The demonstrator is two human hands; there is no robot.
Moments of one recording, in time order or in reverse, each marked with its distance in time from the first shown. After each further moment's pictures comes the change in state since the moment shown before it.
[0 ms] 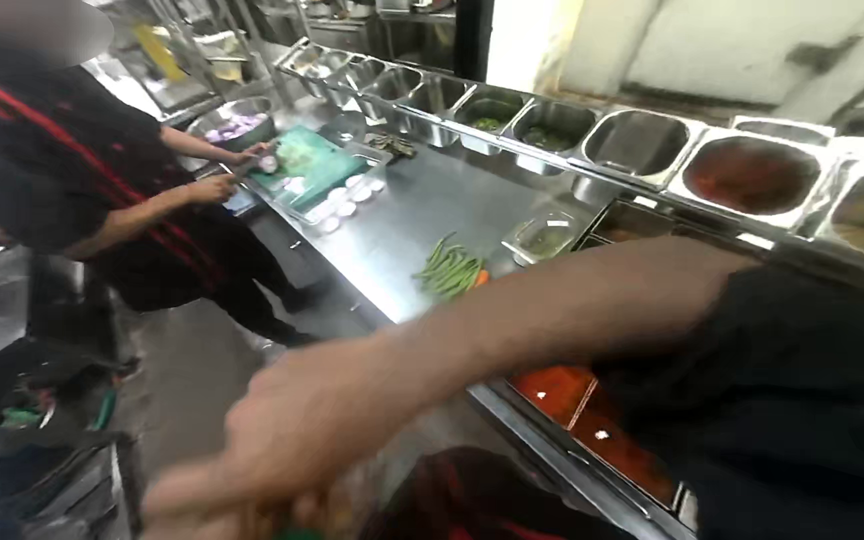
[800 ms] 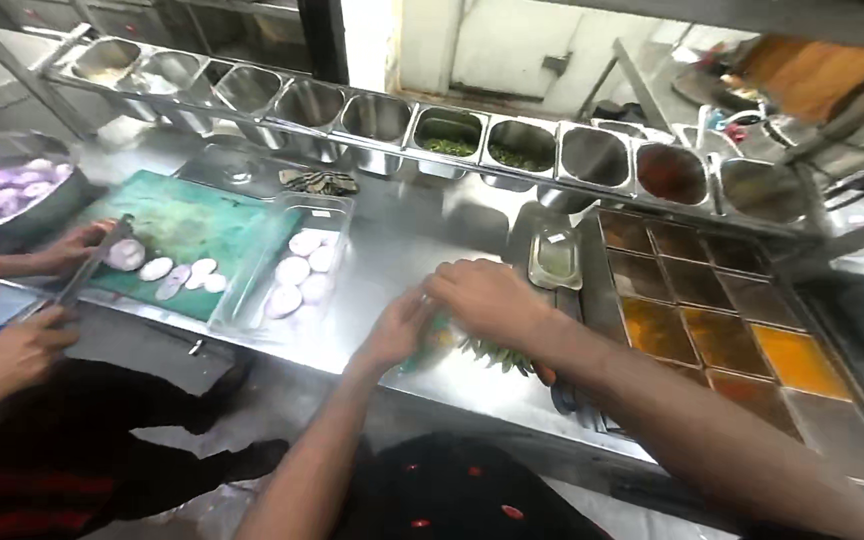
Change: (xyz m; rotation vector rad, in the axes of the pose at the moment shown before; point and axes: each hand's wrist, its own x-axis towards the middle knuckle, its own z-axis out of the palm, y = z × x) left_hand 0.453 -0.110 -0.085 -0.096 -0.750 0.226; right_hand 0.030 0.269 -0.032 -0.570 0.426 1.195
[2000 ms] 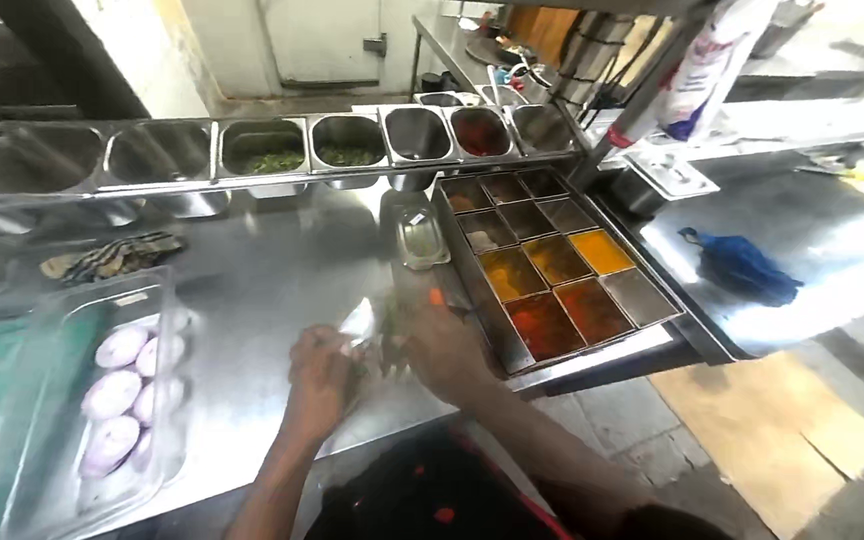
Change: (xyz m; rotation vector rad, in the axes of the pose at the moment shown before) left_hand 0.027 -0.008 0.053 0.332 0.041 0.089; right_hand -0.132 0.004 0.085 0.028 0.470 0.690
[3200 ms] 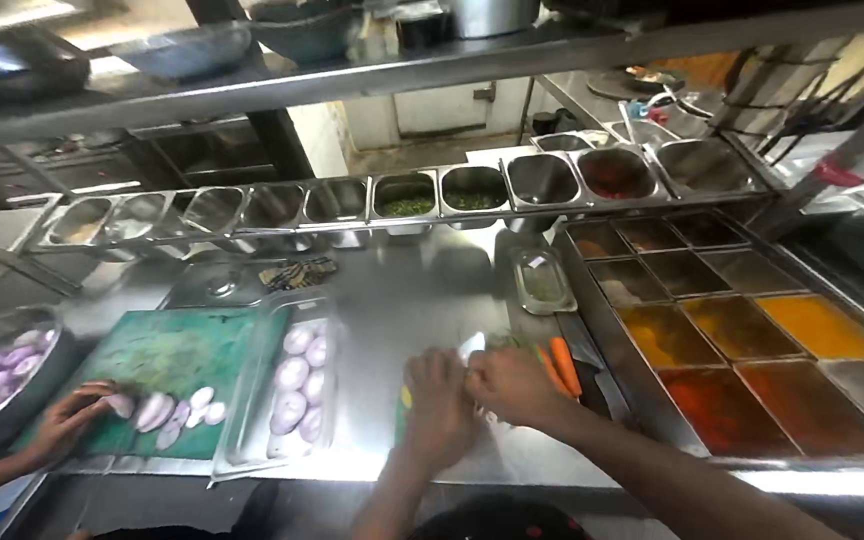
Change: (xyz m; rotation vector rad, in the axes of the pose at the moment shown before) left_hand 0.001 -0.011 -0.017 0.633 -0.073 0.190; right_hand 0.090 -0.057 0.004 0.158 -0.766 0.182
